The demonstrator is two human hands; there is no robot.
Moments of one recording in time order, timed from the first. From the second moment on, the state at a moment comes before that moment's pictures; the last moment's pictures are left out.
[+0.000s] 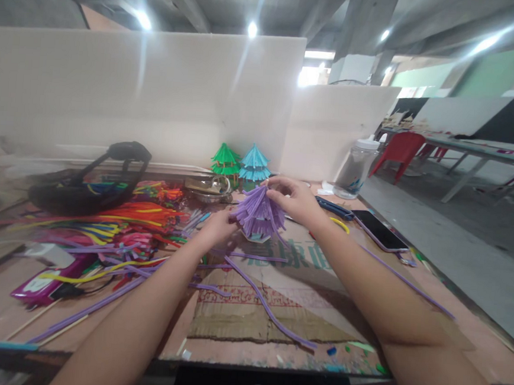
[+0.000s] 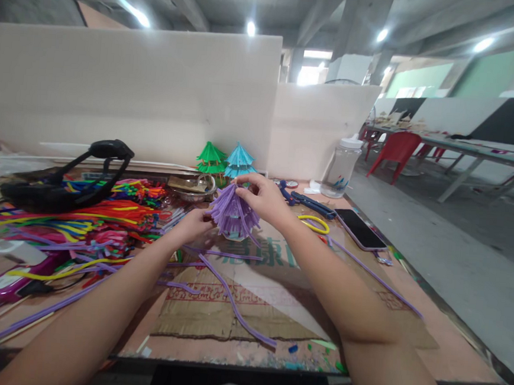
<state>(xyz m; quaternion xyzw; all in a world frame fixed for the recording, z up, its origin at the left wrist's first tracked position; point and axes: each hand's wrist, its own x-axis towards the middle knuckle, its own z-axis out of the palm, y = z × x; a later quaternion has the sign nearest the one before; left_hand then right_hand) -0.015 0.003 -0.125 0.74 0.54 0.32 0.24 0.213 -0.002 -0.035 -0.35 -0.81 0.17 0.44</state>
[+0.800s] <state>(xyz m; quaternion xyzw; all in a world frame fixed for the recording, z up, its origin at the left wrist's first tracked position) -0.018 0.006 -0.126 0.73 0.55 0.32 0.25 0.210 0.002 -0.038 -0.35 -0.76 0.23 0.50</state>
